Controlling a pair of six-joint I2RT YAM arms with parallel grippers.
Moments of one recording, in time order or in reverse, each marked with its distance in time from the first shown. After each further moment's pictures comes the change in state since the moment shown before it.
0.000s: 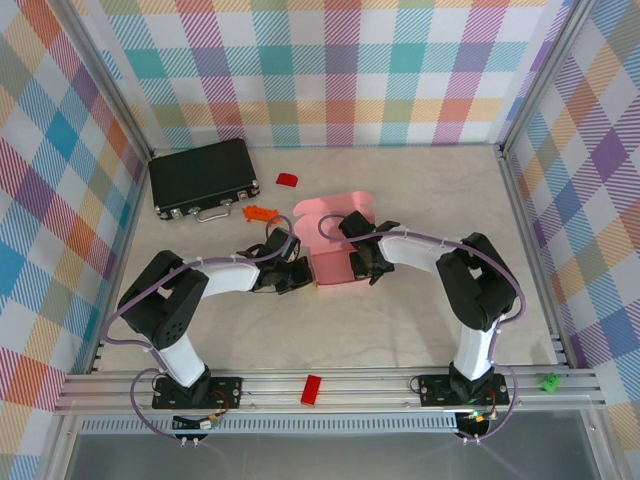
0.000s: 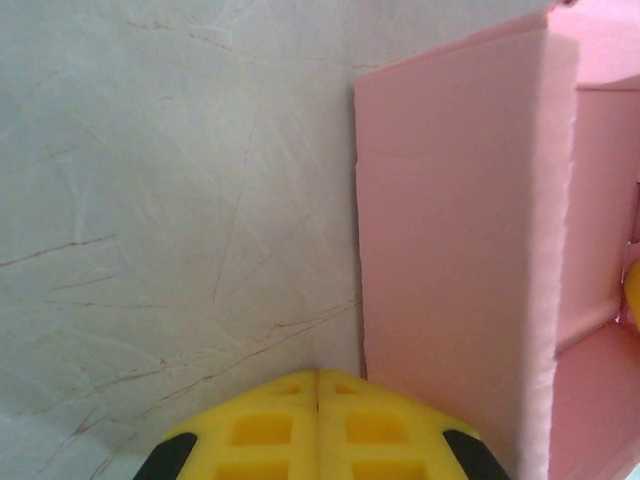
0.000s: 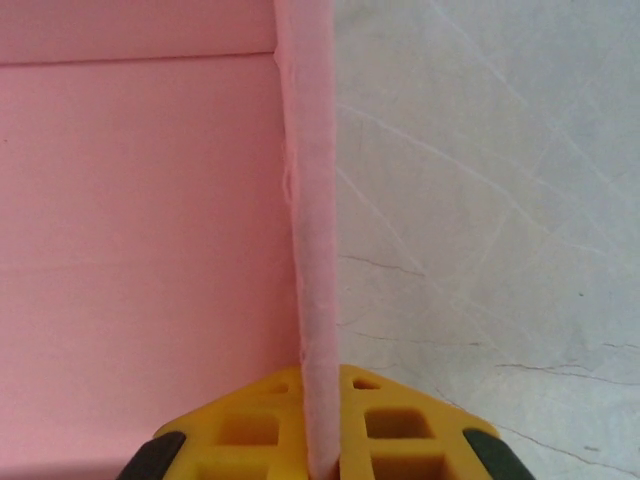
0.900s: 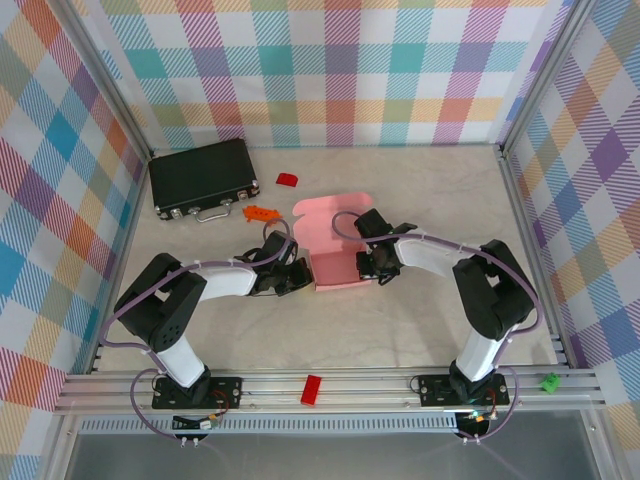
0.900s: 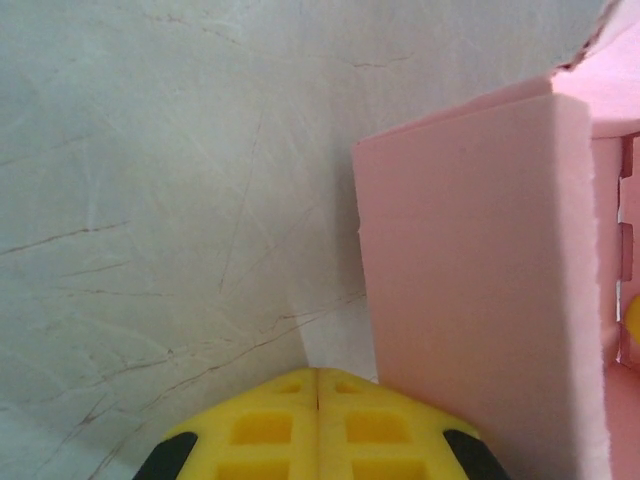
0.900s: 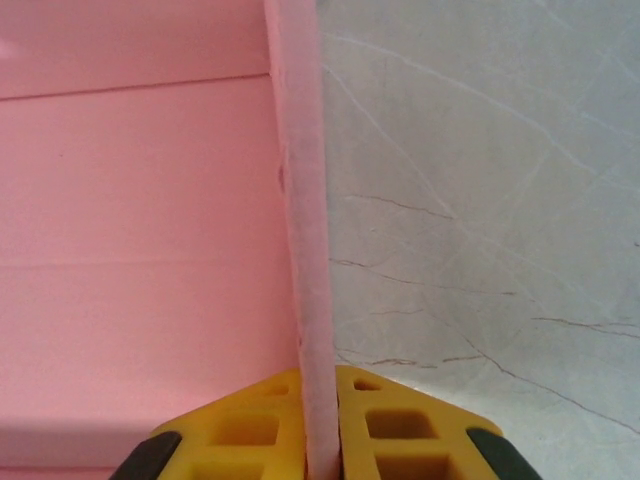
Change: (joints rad) left arm 0.000 -0.031 -0.052 0.068 -0.001 -0.021; right arm -0.055 -0.100 -0.099 0.073 -0.203 -0.006
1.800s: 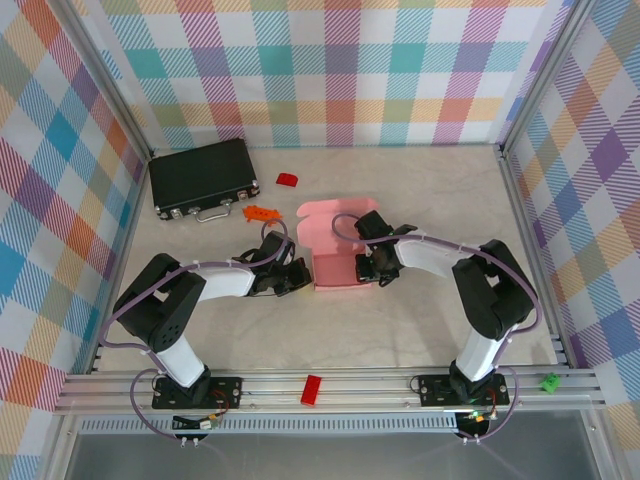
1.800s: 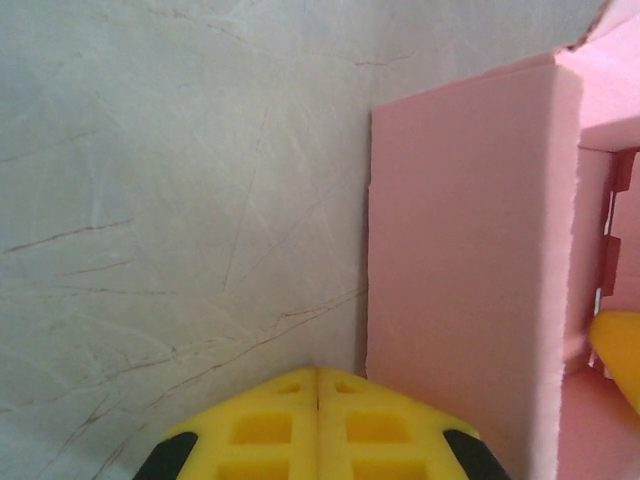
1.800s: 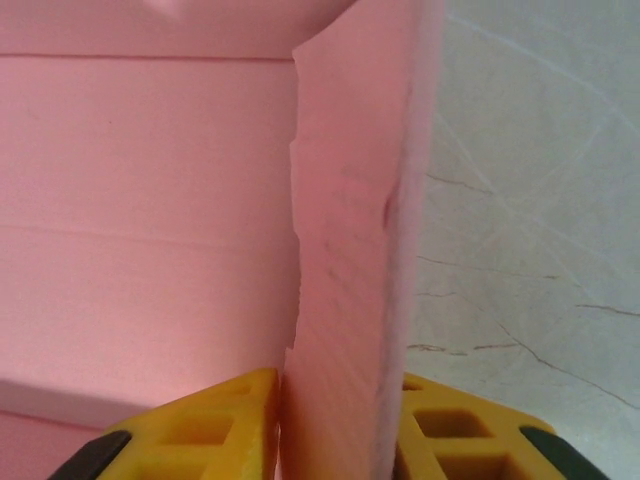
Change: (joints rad) left arm 0.015 -0.007 -0.021 0.034 0.034 -0.005; right arm 0.000 -0.008 -0.012 0.006 -0.050 -0.010
